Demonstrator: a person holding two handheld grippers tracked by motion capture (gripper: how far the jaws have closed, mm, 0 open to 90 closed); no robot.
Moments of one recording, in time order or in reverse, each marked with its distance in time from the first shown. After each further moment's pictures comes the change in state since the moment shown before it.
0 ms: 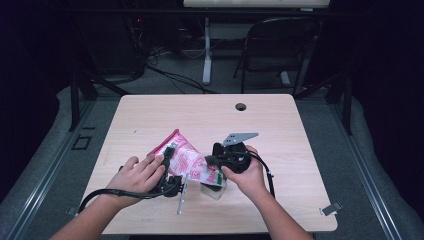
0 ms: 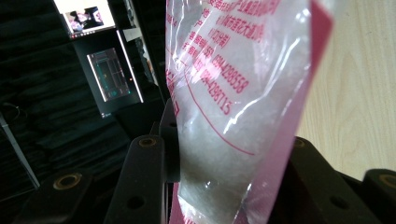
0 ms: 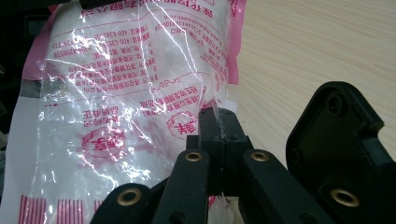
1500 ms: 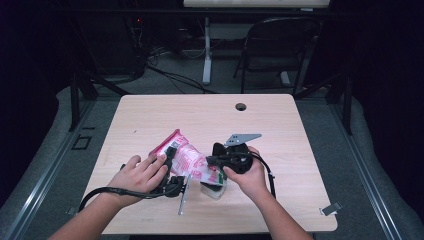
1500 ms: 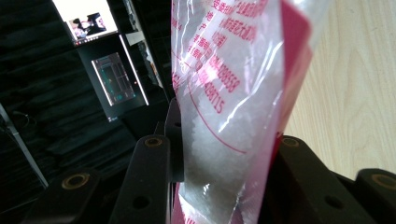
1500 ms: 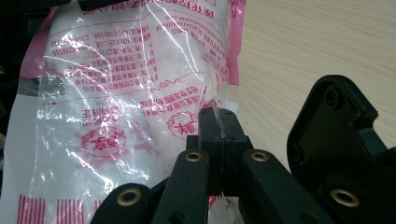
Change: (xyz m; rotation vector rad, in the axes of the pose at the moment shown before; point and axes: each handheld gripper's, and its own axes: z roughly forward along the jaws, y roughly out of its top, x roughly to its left) left arm 0.006 0.004 -0.004 0.011 0.009 0.056; right arm -0.004 -0.005 -0.002 -0.024 0.024 0.016
